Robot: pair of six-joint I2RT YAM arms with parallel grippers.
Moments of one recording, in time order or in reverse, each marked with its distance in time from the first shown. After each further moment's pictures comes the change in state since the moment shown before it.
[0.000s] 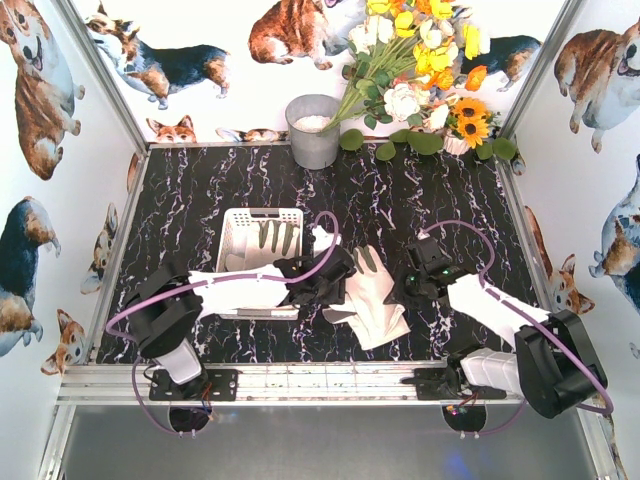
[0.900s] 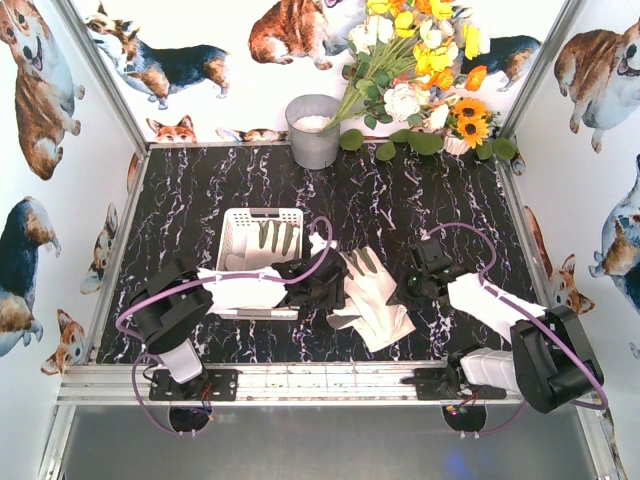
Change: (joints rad) left arm 0.041 0.043 -0.086 0.130 0.150 -0.010; right arm -0.039 0.027 -0.013 0.008 -0.004 0.000
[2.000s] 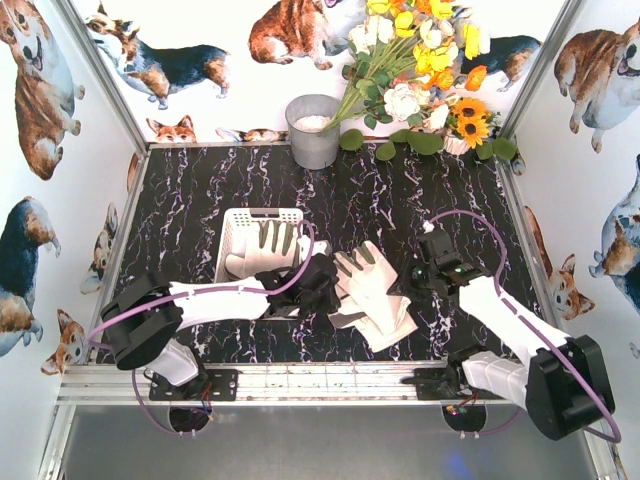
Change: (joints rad) left arm -0.040 -0.166 -0.106 0.071 -0.023 -0.118; right arm -0.006 -0.138 0.076 -0.098 -0.030 -0.088
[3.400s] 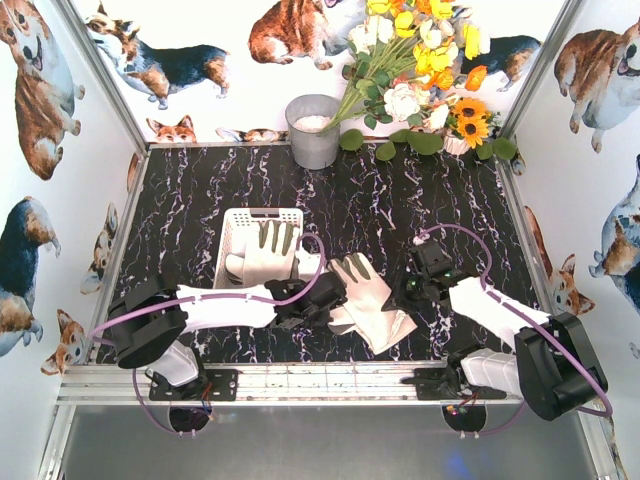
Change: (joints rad) left arm -0.101 0.024 0.010 -0.188 -0.196 -0.099; right arm 0.022 0.098 -0.095 0.091 -0.082 0.009
